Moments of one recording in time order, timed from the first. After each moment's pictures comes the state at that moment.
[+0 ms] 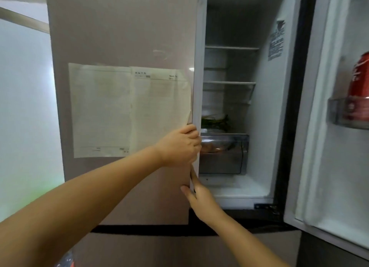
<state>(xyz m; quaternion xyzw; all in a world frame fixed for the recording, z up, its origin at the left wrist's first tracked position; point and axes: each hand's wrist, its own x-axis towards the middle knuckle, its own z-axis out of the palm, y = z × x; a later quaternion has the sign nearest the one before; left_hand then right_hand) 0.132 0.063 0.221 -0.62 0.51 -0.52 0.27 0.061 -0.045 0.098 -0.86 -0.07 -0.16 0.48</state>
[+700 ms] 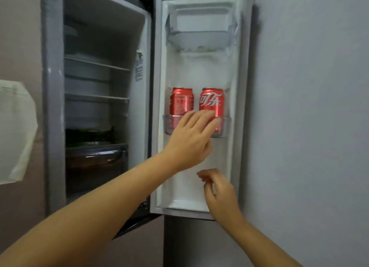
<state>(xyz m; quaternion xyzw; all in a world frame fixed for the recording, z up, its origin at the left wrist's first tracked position) -0.106 -0.164 0.267 -0.53 0.62 -0.54 -0.23 -0.213 -0.233 0.147 -0.82 0.11 -0.54 0.19</state>
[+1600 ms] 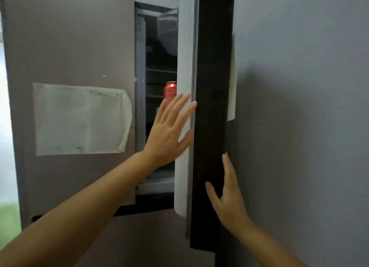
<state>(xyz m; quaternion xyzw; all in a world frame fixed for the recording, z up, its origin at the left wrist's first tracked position) -0.074 -0.004 0.252 -0.59 0.52 -0.57 -0.24 -0.192 -0.144 0.122 -0.82 -0.03 -0.48 0.30</state>
